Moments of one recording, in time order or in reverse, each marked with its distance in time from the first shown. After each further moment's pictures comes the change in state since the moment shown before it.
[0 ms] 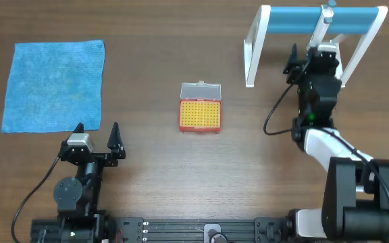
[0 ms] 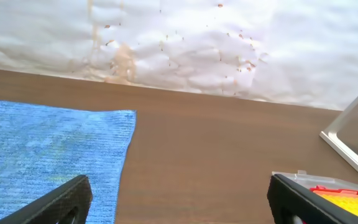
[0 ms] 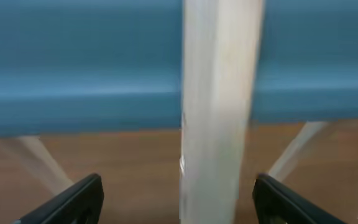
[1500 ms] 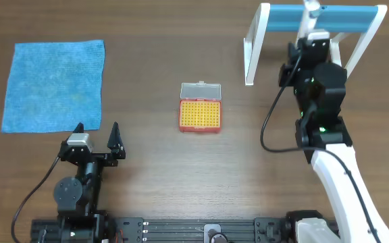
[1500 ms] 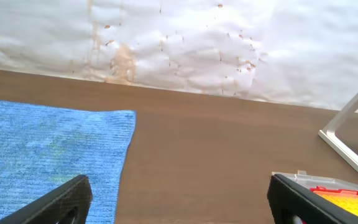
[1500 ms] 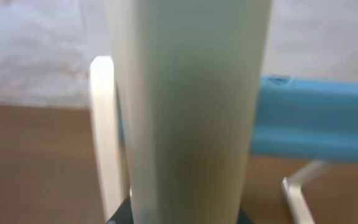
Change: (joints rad) left arm 0.000 0.000 0.000 0.000 0.000 0.000; right arm 0.137 -0.424 0.132 -0.690 -0.047 -0.026
